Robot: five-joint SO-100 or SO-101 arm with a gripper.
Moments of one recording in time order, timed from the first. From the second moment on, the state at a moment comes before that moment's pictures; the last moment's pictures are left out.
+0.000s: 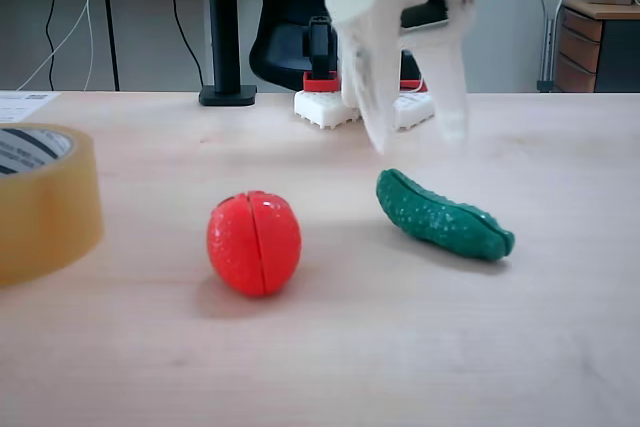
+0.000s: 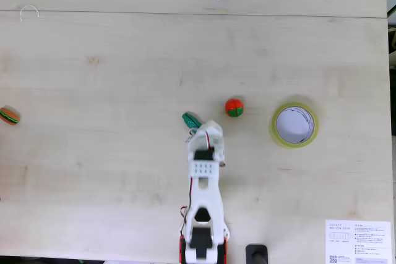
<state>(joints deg) -5.2 111.6 128.8 48.8 -140.9</state>
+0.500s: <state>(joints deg) -8.3 94.3 116.6 53.5 -140.6</state>
